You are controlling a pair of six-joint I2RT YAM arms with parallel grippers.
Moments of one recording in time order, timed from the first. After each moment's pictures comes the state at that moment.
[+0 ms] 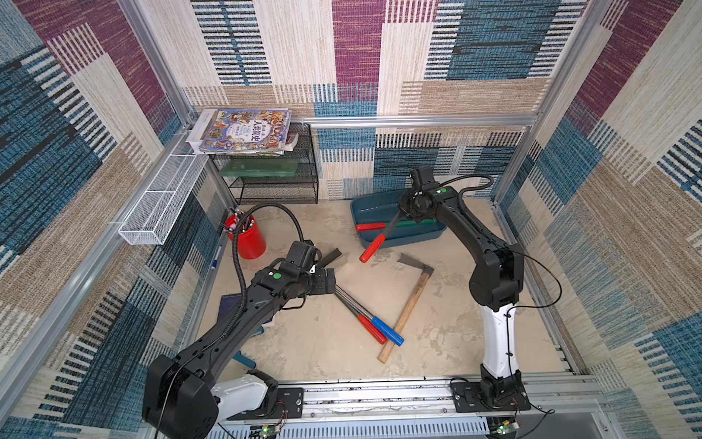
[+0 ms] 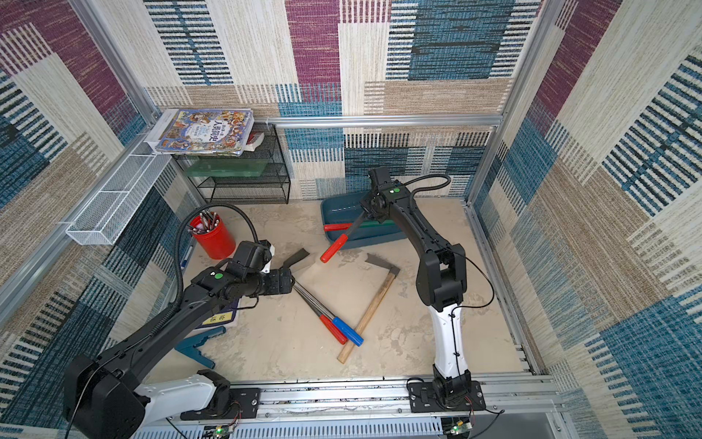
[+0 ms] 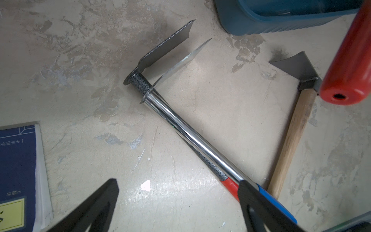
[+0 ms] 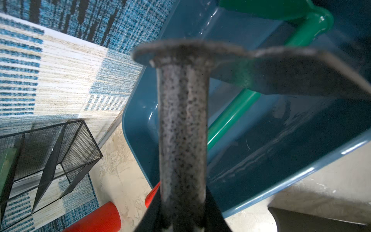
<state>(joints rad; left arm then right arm) -0.47 1.23 0.98 -0.72 0.00 -0.46 0.30 2.17 2.10 -0.78 -0.02 1.06</state>
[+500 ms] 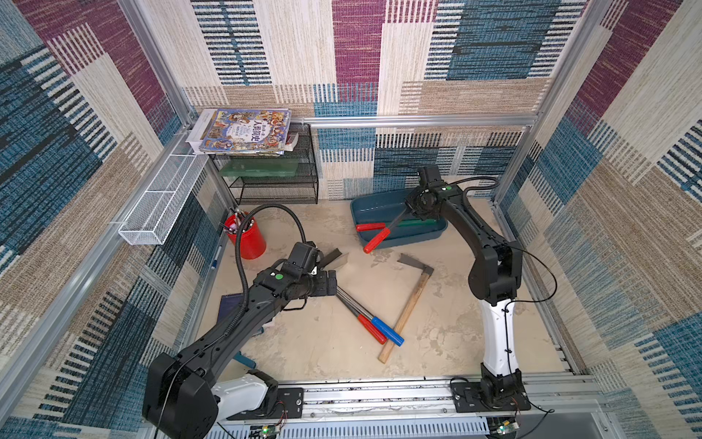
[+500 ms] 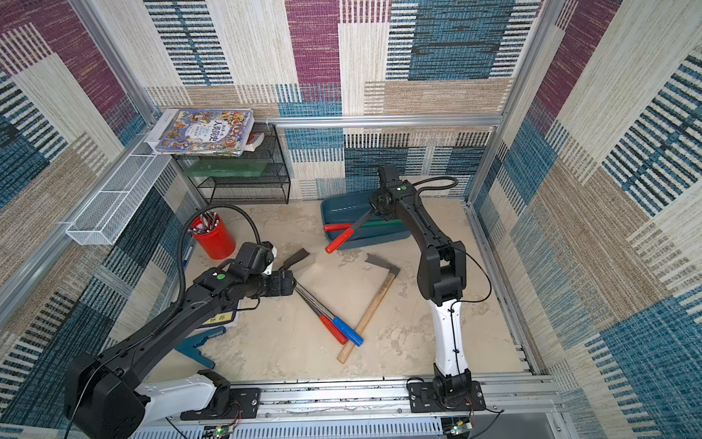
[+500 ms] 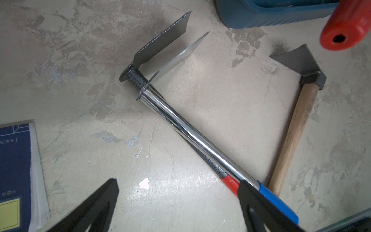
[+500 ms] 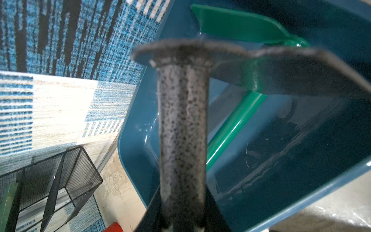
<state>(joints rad) -0.48 1.23 0.97 -0.72 0.00 -0.47 0.24 2.24 2.16 -0.78 -0.02 1.10</state>
